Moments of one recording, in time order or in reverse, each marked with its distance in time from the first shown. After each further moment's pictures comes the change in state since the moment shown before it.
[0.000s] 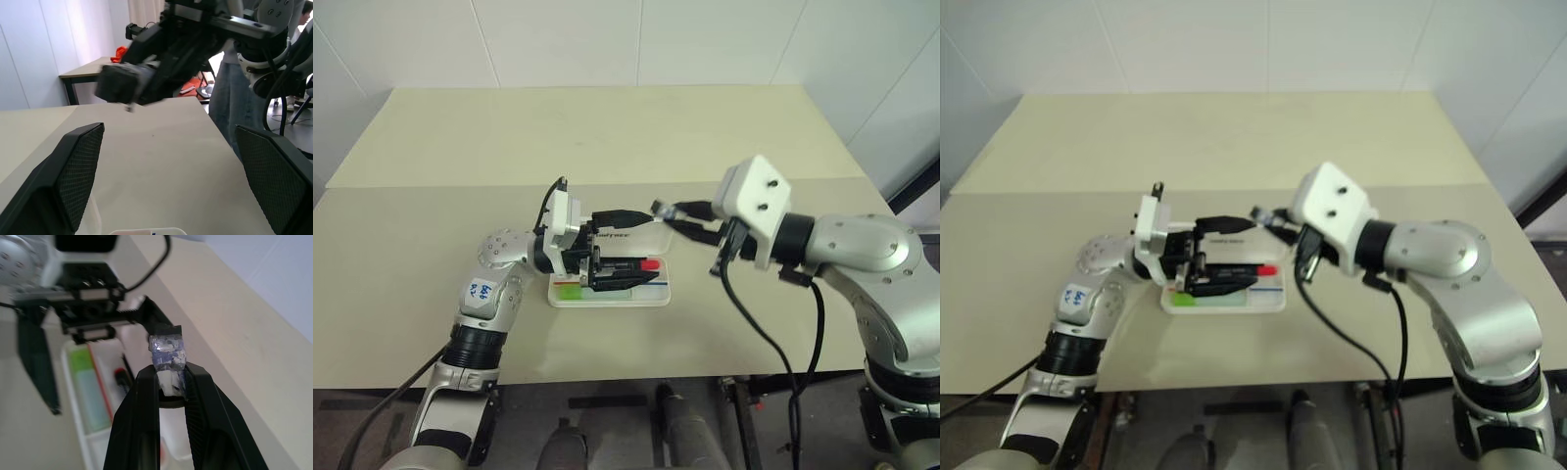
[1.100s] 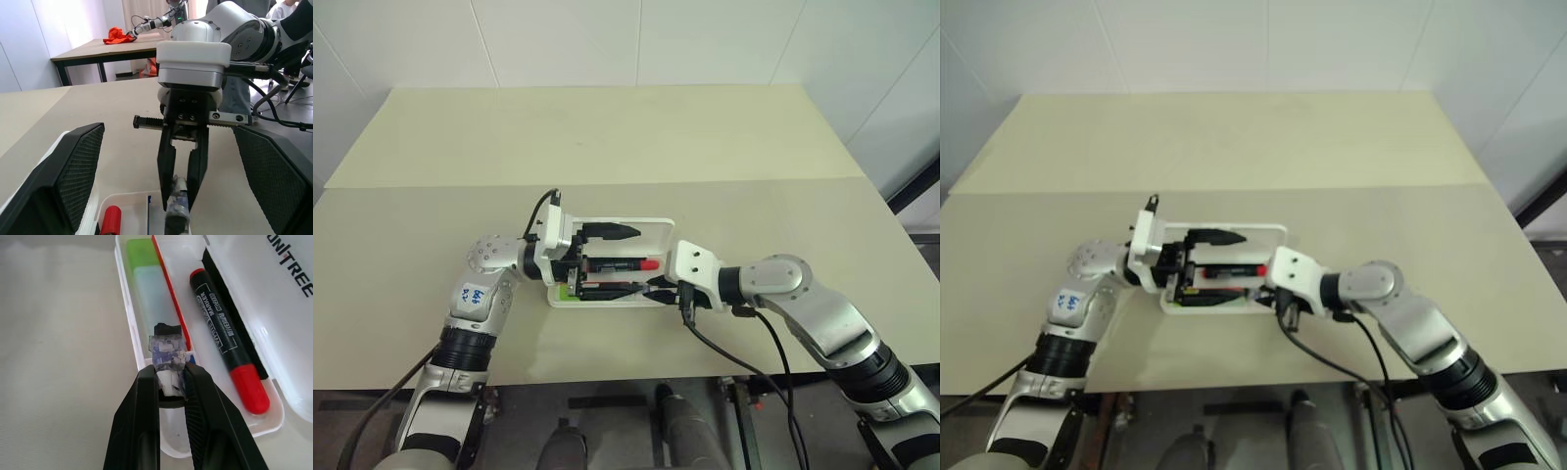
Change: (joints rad) left arm 0.029 0.058 -0.011 0.050 0.033 -0.069 -0.038; right arm 0.104 -0.048 0.355 0.438 -0.173 -0.414 0.153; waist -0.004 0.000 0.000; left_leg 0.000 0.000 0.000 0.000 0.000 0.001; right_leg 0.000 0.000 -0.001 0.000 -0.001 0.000
